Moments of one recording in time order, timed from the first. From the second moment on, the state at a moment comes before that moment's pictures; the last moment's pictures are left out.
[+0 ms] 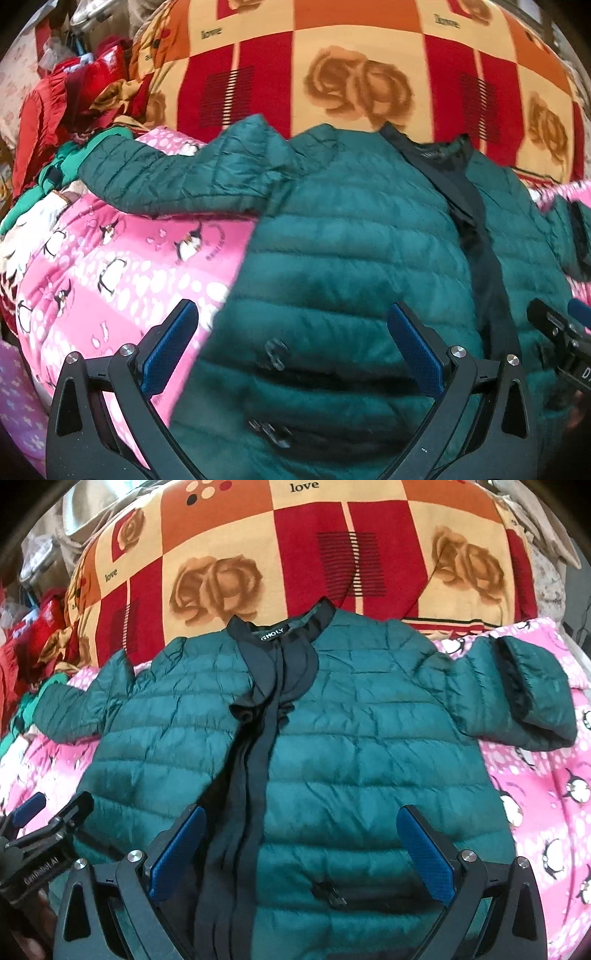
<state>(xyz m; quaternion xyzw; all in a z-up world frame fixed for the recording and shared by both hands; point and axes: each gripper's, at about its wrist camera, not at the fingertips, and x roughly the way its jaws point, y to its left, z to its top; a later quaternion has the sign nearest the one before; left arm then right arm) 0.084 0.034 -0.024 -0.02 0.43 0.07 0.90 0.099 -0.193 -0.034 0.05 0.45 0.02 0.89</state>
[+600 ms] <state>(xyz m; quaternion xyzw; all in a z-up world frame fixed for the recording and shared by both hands) 0.157 0.181 -0.032 -0.07 0.44 0.19 0.88 0.150 -0.152 -0.051 0.01 0.46 0.04 0.89</state>
